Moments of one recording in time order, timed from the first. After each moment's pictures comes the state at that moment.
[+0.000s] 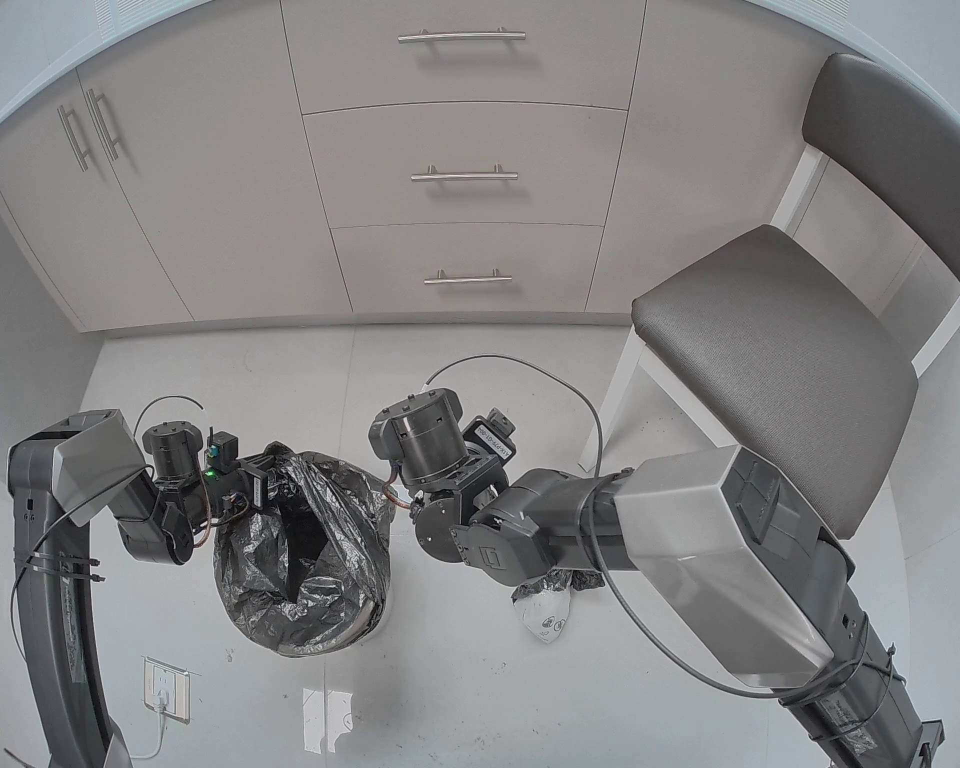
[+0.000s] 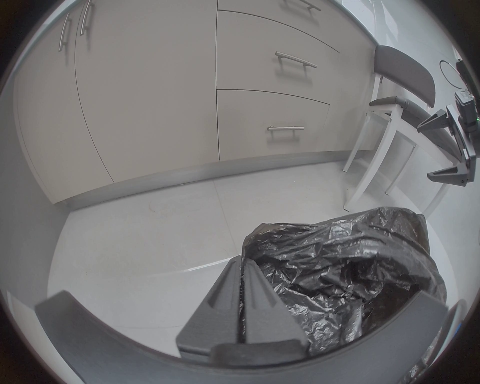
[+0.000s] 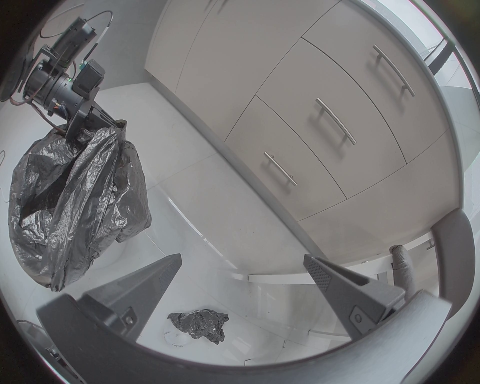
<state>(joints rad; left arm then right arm) 0.10 2.51 -1.08 -1.11 -0.40 0.24 0.86 2.60 -2.00 -0.17 -0.83 -0.49</state>
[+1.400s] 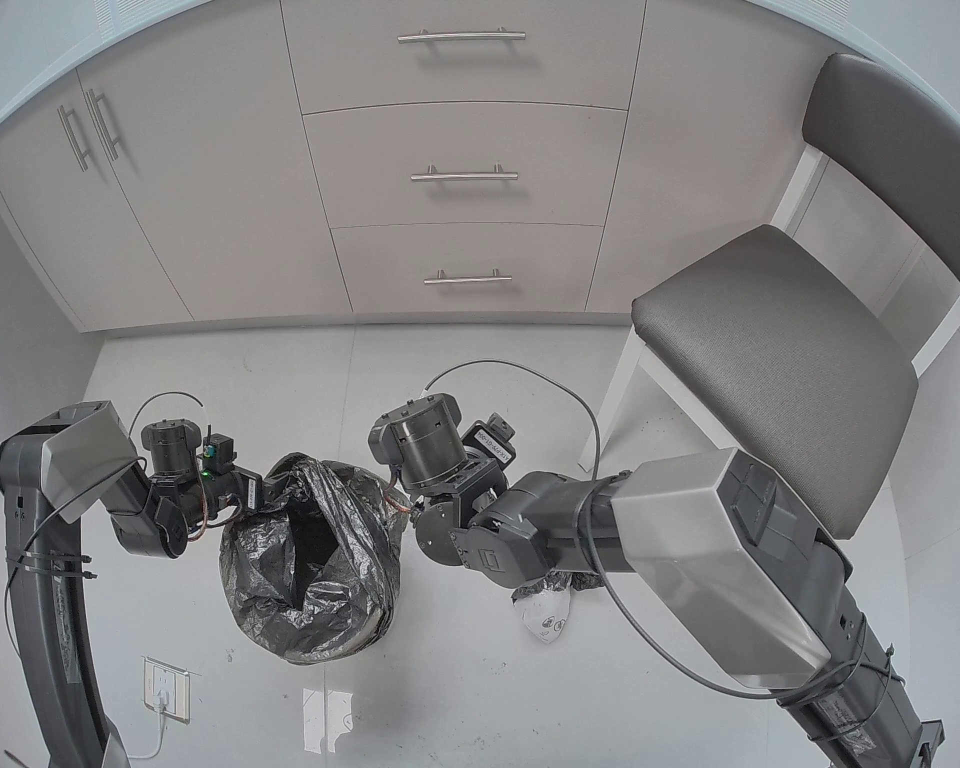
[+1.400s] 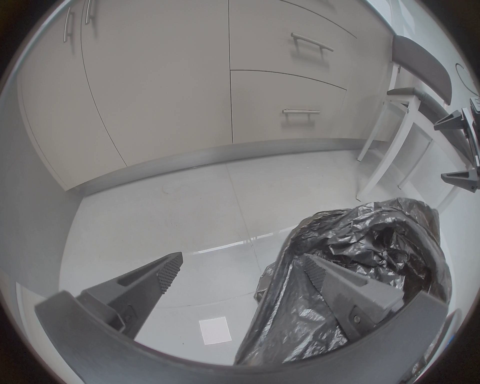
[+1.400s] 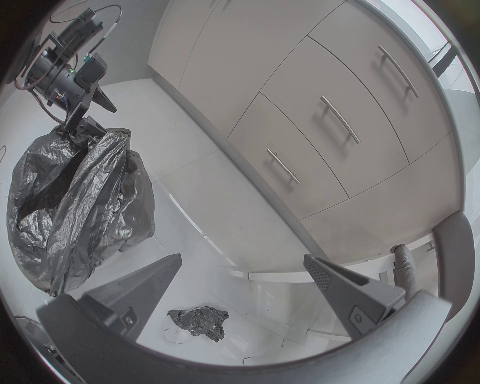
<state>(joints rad) 0.11 2.47 -1.07 -0.99 -0.31 0.25 0.86 2.61 -2.00 -0.16 -0.83 -0.49</state>
